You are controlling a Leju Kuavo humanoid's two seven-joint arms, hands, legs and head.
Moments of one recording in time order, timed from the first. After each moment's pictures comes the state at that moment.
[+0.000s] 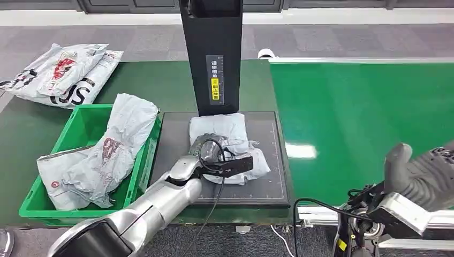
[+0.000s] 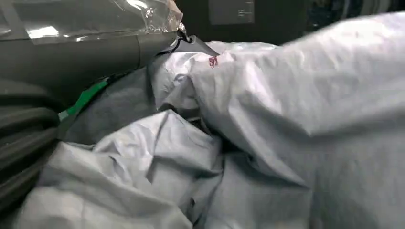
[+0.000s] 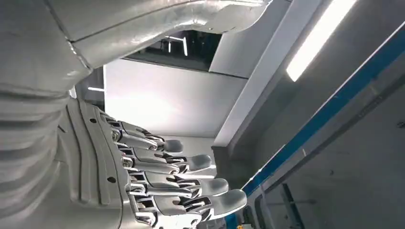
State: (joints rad) left arm -0.80 -0.27 -0.67 -0.29 -0.95 0.31 0.04; right arm -0.12 0.32 -0.15 -1.86 0.50 -0.70 -0.70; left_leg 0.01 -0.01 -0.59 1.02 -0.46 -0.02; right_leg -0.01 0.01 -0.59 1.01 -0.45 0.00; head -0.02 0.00
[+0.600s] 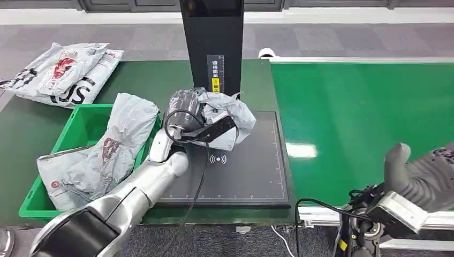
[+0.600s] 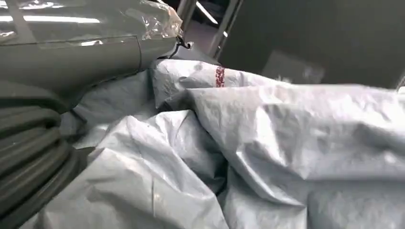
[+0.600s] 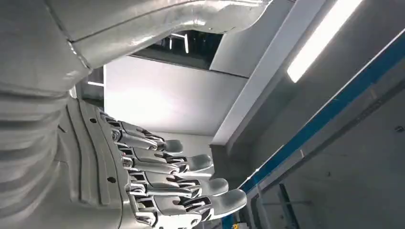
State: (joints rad) left arm -0.86 -0.19 -0.55 -0.47 -0.85 0.67 -0.17; right arm -0.12 0.32 -0.16 -1.86 0.53 -0.70 -0.70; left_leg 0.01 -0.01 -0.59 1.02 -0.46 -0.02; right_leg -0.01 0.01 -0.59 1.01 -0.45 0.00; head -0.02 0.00
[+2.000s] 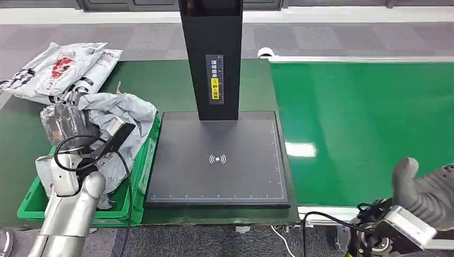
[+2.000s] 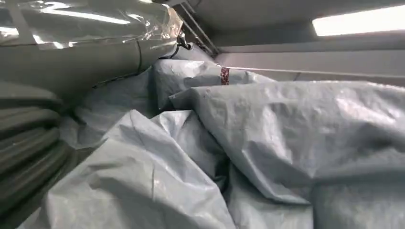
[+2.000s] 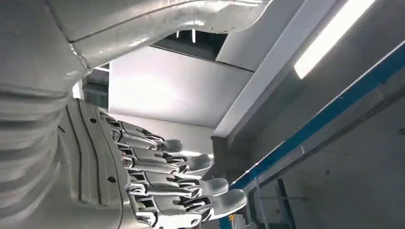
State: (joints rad) left arm -0.38 0.12 0.02 -1.26 -1.29 0.69 -0.10; right arm -0.04 0.32 -0.20 -1.92 0.54 -0.70 -0.70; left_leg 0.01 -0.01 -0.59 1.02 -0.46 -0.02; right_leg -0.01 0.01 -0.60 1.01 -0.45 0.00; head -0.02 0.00
